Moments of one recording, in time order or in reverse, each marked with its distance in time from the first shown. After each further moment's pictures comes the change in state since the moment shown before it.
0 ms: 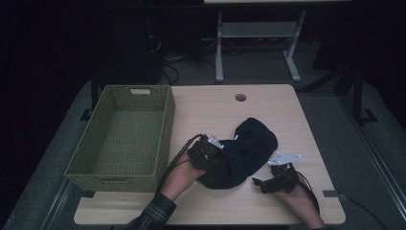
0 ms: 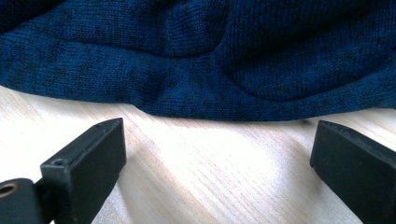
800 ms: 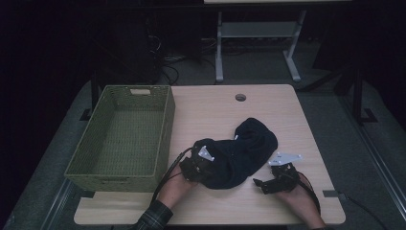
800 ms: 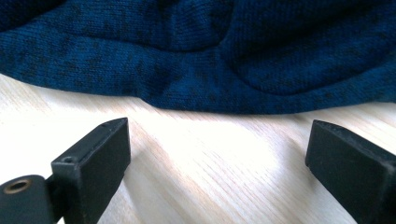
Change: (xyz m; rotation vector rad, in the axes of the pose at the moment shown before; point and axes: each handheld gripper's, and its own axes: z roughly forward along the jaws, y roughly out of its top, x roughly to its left) left arm 0.004 -0.041 0.017 -0.003 -0.003 -0.043; right arm 0.000 0.001 -0.005 0.028 0.008 -0.011
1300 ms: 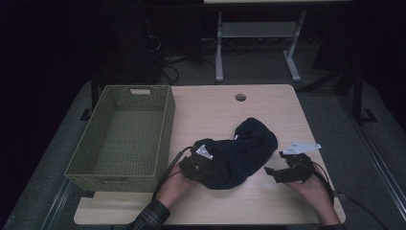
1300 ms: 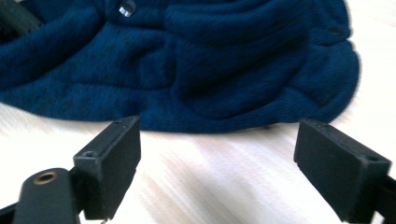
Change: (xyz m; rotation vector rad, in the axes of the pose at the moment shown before) left arm 0.005 -0.002 0.001 -0.028 -0.045 -0.037; right arm -0.028 0.020 -0.040 -0.061 -0.022 0.023
